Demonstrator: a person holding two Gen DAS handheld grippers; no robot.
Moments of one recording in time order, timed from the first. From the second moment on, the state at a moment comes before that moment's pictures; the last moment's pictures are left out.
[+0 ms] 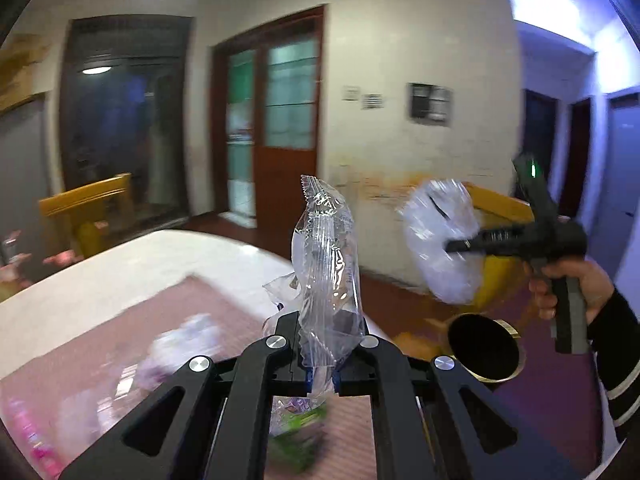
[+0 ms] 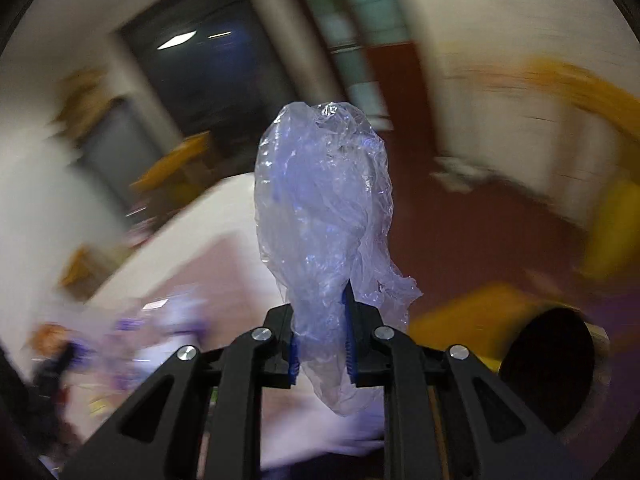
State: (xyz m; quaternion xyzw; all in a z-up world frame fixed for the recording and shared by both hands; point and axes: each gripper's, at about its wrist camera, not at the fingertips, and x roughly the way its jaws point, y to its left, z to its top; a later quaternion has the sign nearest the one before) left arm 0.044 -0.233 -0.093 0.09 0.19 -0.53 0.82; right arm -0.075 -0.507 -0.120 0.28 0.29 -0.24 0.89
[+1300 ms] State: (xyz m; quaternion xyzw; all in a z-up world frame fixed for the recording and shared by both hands) left arm -0.139 -0.600 -0.289 0.22 0.42 -0.67 0.57; right arm -0.326 -0.636 -0.306 0.49 0.25 -0.49 0.67
